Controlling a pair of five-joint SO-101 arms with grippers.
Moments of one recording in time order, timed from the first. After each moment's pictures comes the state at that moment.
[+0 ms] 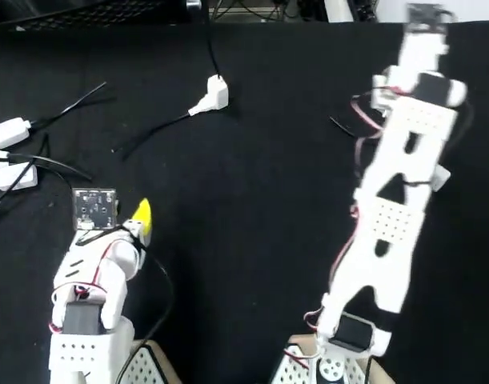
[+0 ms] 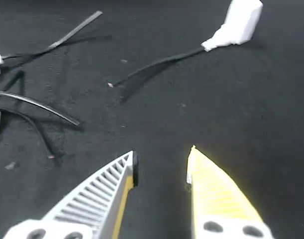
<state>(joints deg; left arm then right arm) -3.7 -104.0 96.5 46.1 -2.0 21.6 65.7 -93.0 90.2 12.6</state>
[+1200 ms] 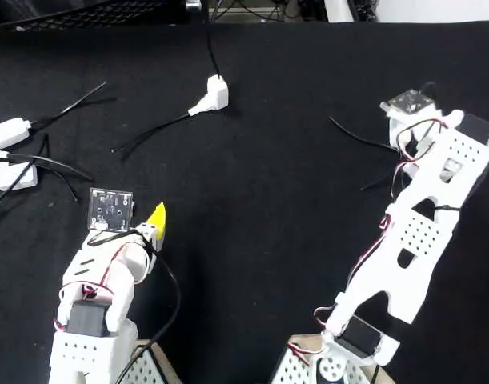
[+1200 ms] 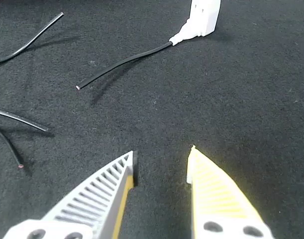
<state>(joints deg) 2.3 -104.0 96.5 46.5 -2.0 33.4 76.4 -84.5 100.6 64.0</state>
